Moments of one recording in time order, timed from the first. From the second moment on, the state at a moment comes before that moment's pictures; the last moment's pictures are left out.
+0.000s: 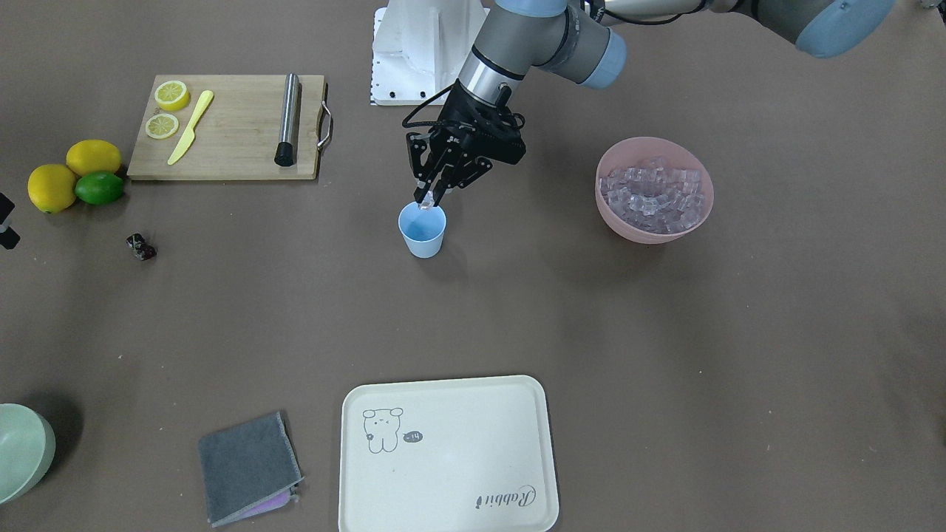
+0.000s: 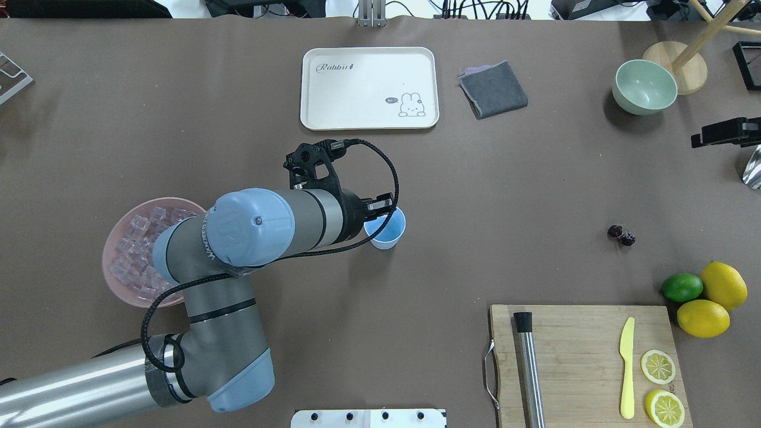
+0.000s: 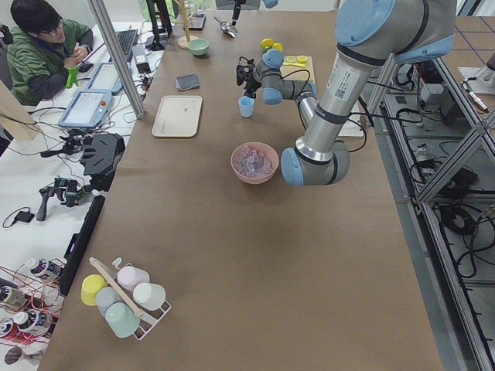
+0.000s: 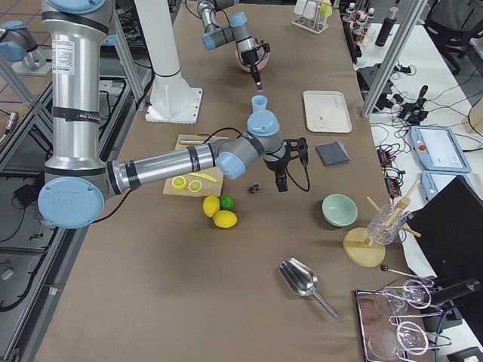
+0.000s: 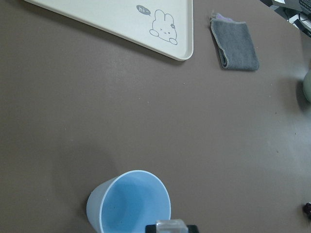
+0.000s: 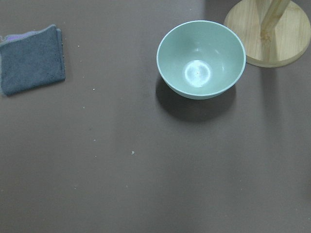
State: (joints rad) left arm -0.41 -2.22 -1.71 -2.10 -1.55 -1.53; right arm 1.21 -1.63 1.86 -1.06 2.18 0.69
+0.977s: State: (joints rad) left arm -0.41 -2.21 -1.72 -2.10 -1.53 -1.54; right arm 1.21 -1.63 1.86 -1.06 2.18 0.70
